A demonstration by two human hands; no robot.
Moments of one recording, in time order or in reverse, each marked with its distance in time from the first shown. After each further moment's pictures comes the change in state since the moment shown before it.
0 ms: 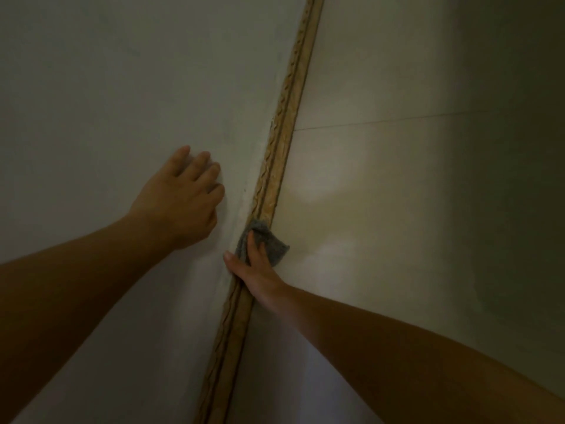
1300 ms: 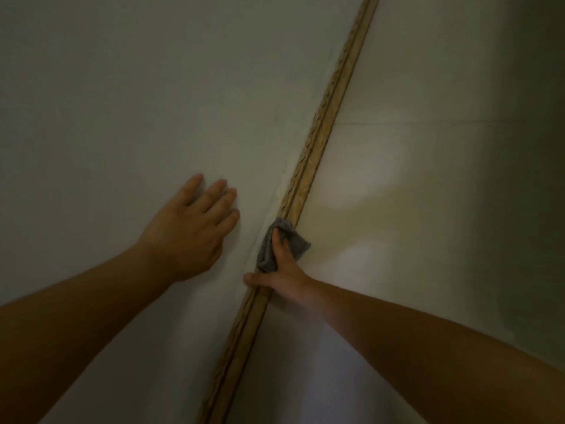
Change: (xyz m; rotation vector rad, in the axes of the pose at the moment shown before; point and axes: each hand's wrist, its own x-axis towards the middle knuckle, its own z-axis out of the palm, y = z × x) left_hand -0.111 0.023 0.008 -0.096 0.032 0.000; right_hand -0.022 0.034 0.013 -0.182 -0.094 -0.064
